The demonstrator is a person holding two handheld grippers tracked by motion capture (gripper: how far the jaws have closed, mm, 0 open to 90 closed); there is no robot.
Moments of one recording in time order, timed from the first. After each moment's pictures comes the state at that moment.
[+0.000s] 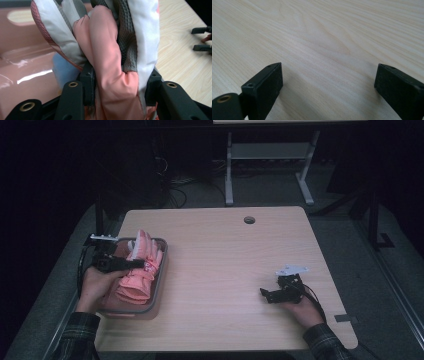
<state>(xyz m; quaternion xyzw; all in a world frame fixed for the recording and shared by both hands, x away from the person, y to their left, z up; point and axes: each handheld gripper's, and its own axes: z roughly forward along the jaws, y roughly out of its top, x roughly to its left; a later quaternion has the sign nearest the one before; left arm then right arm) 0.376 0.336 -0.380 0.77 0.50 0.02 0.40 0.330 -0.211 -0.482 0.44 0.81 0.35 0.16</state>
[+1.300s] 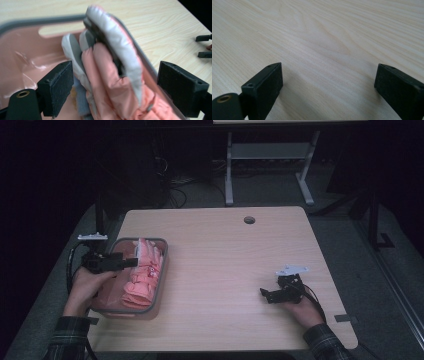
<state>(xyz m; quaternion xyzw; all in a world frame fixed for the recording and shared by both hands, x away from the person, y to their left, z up) 0.359 0.350 -0.350 0.76 0.49 0.08 0.42 0.330 -0.211 -0.482 0.44 0.81 0.35 0.16</state>
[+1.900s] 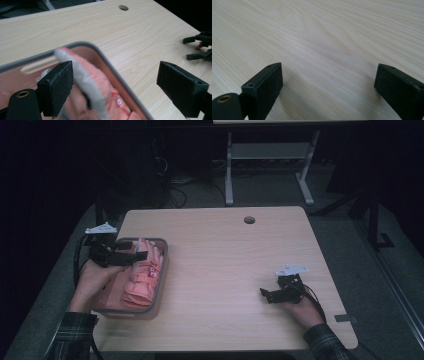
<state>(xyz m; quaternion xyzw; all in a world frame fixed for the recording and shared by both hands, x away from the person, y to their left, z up) 0.358 0.309 -0.323 0.79 0.42 0.12 0.44 0.330 -0.211 -0.482 0.44 0.81 0.35 0.16</state>
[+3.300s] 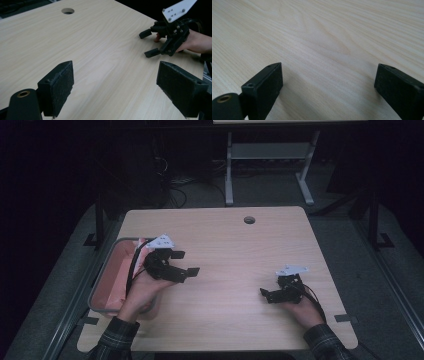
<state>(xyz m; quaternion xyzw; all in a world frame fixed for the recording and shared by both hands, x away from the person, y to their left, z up) 0.338 0.178 -0.349 0.83 0.30 0.07 0.46 0.330 -0.211 -0.482 0.44 0.81 0.35 0.16</state>
